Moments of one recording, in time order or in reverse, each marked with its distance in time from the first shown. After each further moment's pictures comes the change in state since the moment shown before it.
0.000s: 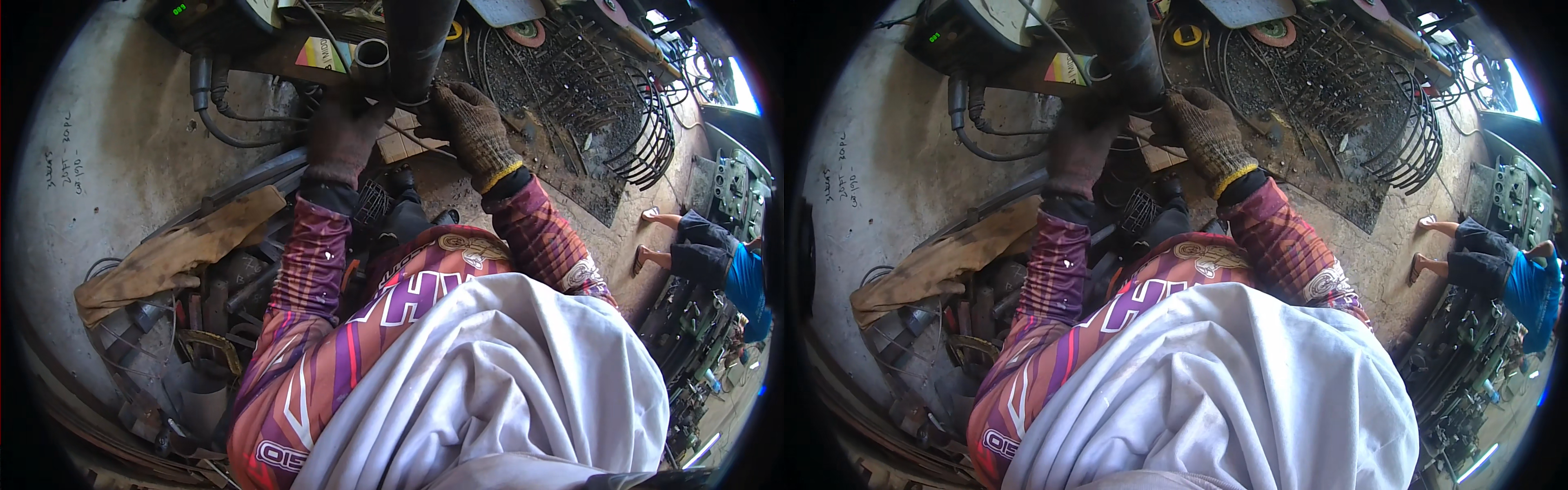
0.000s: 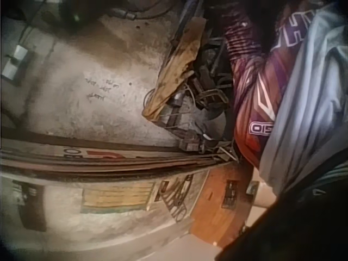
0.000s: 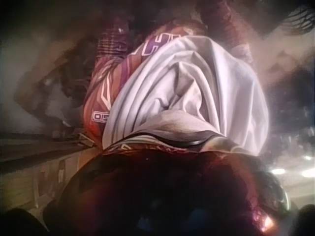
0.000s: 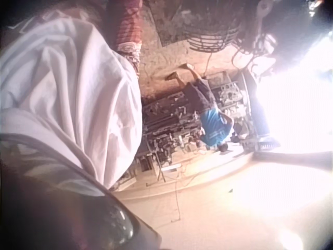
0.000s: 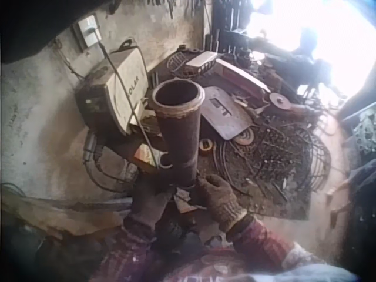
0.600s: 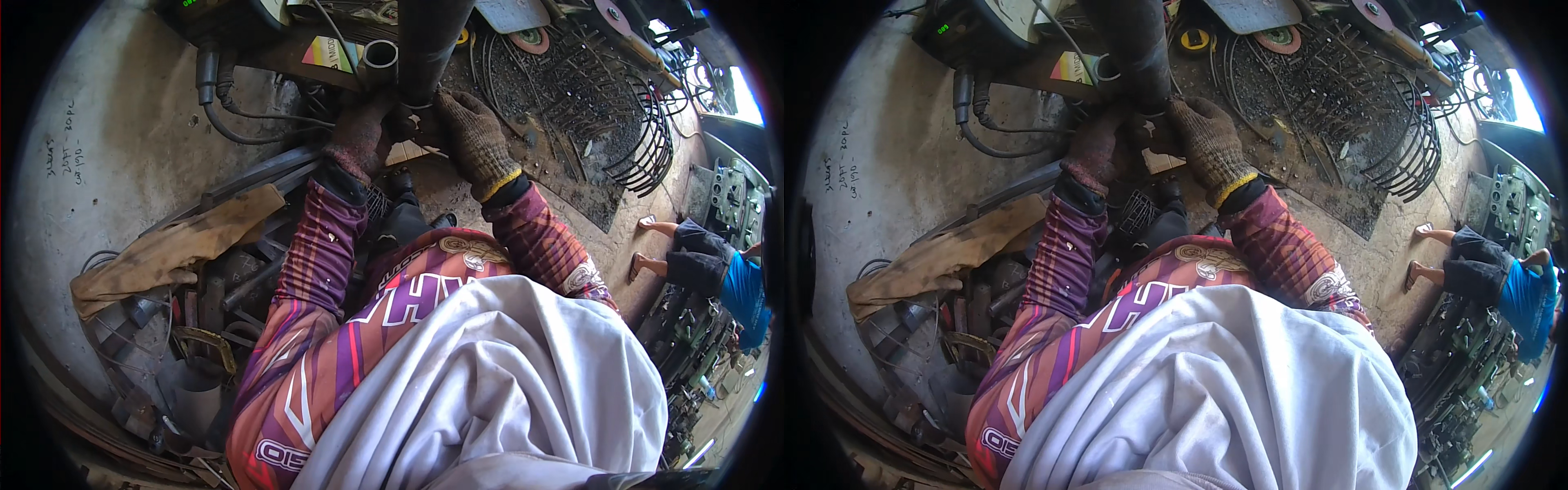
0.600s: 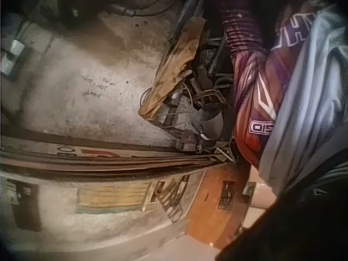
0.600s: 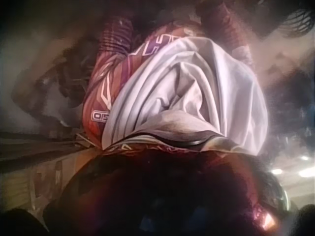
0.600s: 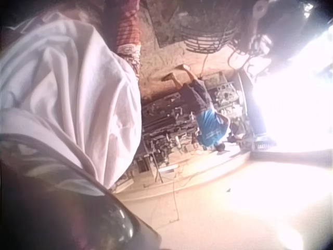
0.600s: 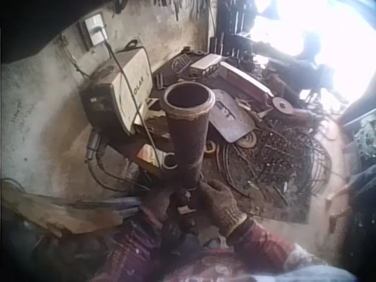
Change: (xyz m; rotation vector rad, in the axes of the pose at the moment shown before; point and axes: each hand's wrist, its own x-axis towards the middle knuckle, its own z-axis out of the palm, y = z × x) left_hand 0.002 -0.026 0.034 -1.265 -0.147 -0.475; right_hand -0.004 0.007 0.003 -0.029 0.004 0.001
